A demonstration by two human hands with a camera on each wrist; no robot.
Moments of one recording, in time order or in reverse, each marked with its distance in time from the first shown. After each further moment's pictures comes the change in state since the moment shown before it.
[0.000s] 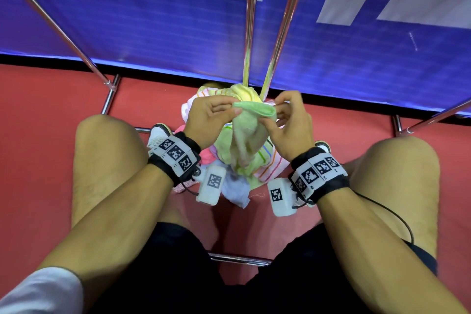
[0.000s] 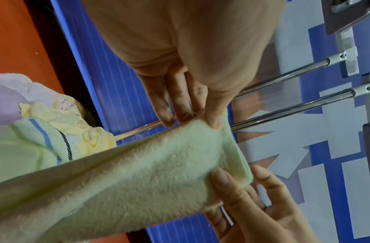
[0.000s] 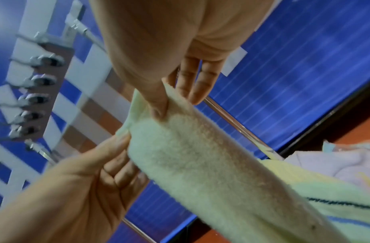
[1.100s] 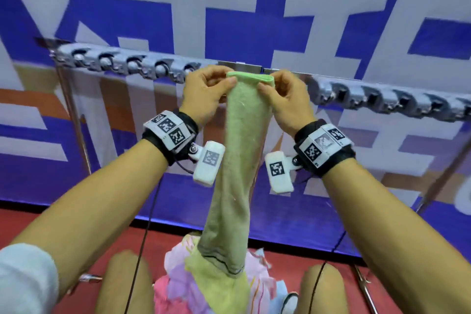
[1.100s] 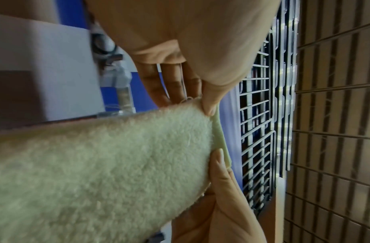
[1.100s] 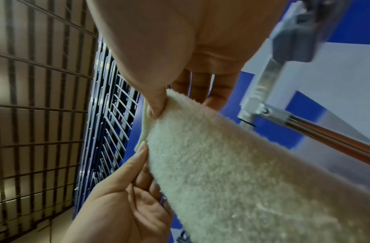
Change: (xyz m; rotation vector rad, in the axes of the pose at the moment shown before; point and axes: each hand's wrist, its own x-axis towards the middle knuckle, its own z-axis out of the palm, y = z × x) left_hand 0.003 0.434 -0.002 -0.135 0.062 0.707; right_hand 0.159 -0.372 -0.183 0.143 0.144 -0.497
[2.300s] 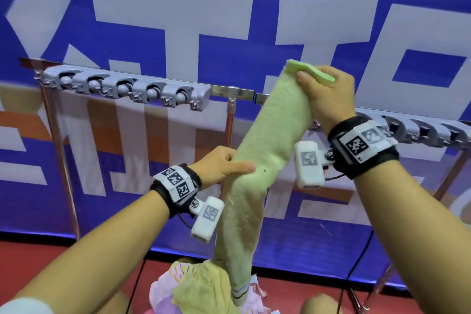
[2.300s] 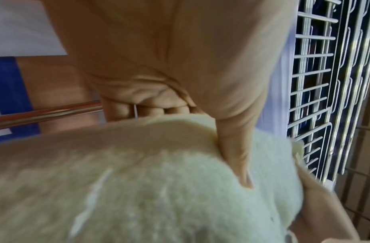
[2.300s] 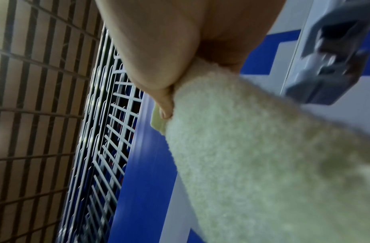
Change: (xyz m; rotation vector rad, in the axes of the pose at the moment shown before) left_hand -0.020 -0.075 0.007 0.128 -0.588 -0.436; right_hand 0.043 -0.030 -0.064 -0.008 0.270 0.038
